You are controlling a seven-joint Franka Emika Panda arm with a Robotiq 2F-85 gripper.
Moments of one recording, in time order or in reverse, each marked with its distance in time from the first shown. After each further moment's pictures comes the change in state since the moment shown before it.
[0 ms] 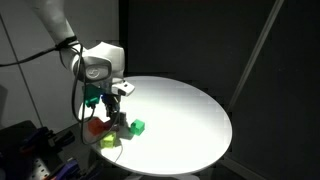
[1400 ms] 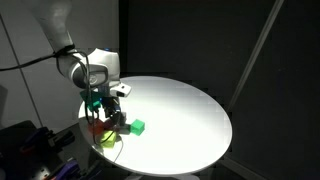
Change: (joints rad) arm 0.035 0.091 0.024 0.001 -0.019 0.148 -0.064
